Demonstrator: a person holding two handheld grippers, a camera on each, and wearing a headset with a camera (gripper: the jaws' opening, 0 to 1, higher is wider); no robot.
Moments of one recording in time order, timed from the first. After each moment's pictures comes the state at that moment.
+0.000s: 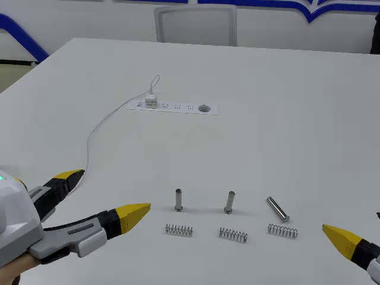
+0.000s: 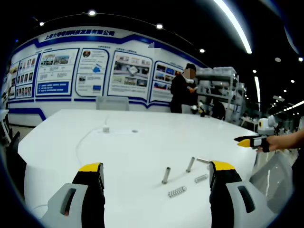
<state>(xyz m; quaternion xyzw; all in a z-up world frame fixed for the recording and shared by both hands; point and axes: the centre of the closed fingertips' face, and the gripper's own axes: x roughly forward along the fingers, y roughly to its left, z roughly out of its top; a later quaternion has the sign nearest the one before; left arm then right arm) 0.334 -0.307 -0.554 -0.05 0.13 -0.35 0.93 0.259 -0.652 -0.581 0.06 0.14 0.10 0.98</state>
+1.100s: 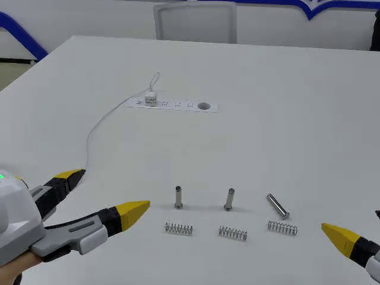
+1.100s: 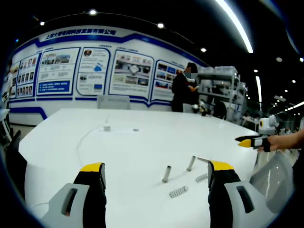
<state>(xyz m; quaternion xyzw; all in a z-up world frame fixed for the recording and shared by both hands) 0.333 -0.306 -0.558 -0.04 0.13 -0.34 0.93 0.258 -0.652 -0.585 0.05 0.15 0.10 0.98</state>
